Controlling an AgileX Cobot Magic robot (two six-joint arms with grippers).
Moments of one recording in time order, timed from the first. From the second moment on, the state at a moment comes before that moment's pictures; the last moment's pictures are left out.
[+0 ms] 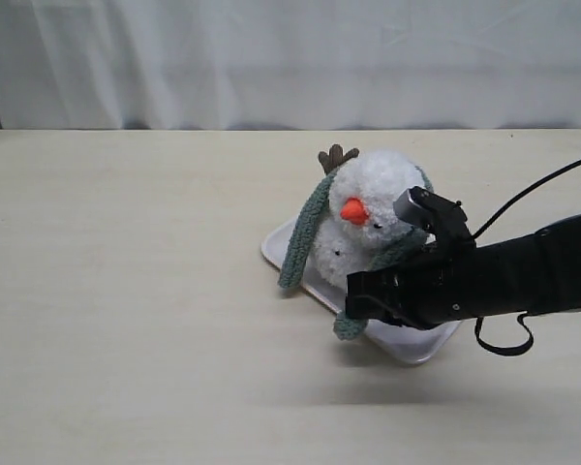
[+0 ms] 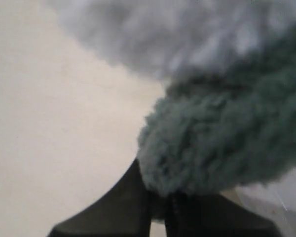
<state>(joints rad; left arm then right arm) -0.03 0.00 0.00 0.05 0.34 0.05 0.26 1.75 -0.70 1.61 0.55 -1.32</state>
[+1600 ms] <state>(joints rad) -0.03 0.00 0.00 0.05 0.34 0.05 0.18 1.25 -0.78 1.01 -0.01 -0.91</state>
